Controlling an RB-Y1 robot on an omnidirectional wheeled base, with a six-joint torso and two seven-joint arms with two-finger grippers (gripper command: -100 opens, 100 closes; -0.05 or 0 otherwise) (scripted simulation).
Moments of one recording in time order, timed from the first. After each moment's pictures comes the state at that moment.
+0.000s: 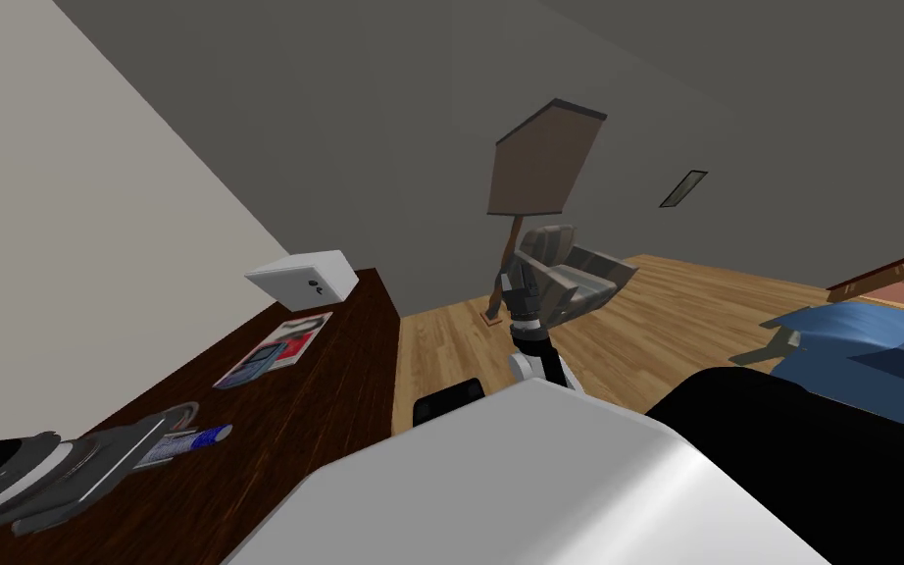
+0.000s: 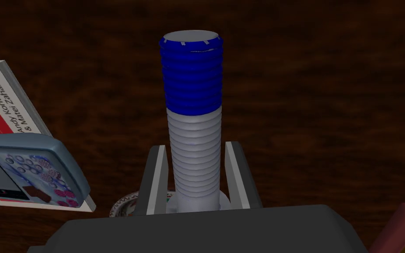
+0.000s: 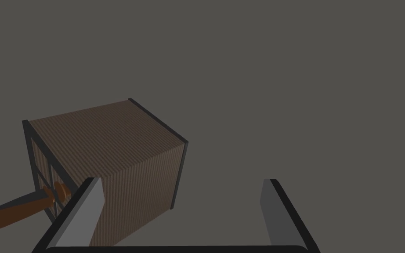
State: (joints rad) left arm 0.16 1.69 -0.32 -1.18 1.92 1.00 -0.55; right arm 0.55 -0.03 0.05 -2.31 0.02 -0.58 -0.02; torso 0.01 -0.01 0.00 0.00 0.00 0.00
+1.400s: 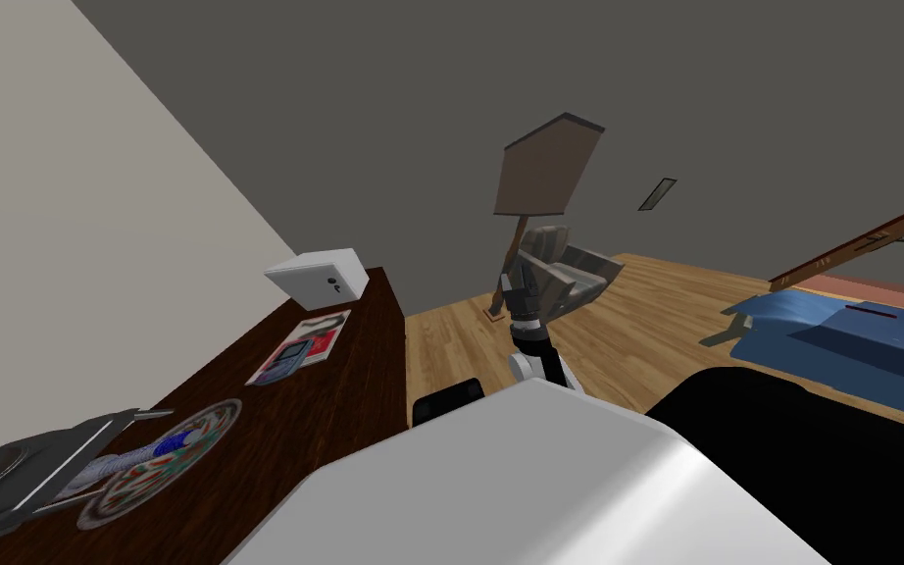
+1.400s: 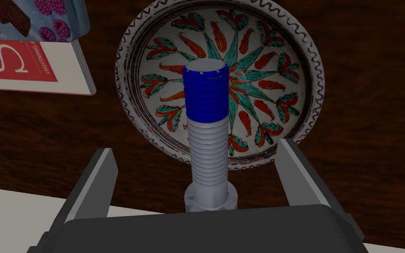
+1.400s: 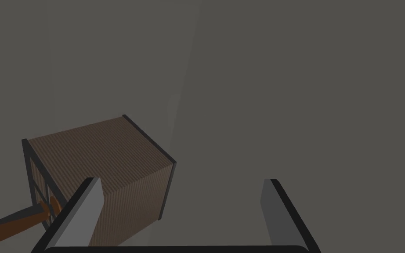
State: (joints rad) left arm 0.02 1.72 -0.43 -1.02 2.01 1.04 -0.59; right arm 0.55 -0.03 0.05 -2.31 0.02 -0.58 -0.02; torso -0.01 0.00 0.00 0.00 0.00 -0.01
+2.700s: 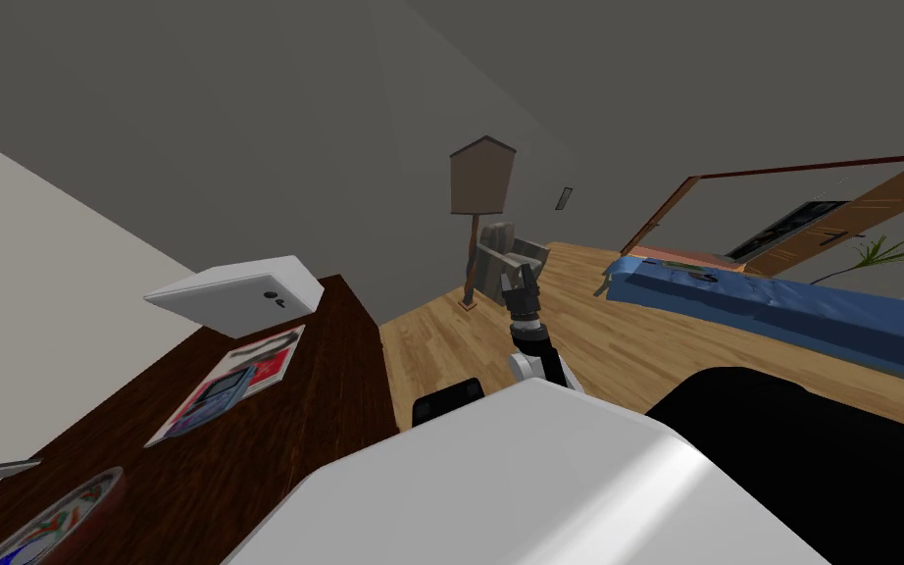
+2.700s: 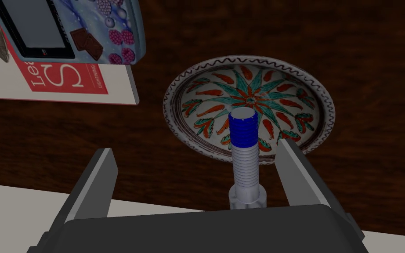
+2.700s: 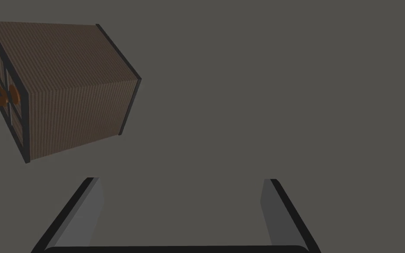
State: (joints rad) left arm 0.06 1.80 -0.47 -0.83 2.18 1.12 -0.57; right arm 0.55 -0.03 0.05 -2.31 0.02 -0.58 -0.02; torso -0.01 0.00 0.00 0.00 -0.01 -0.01
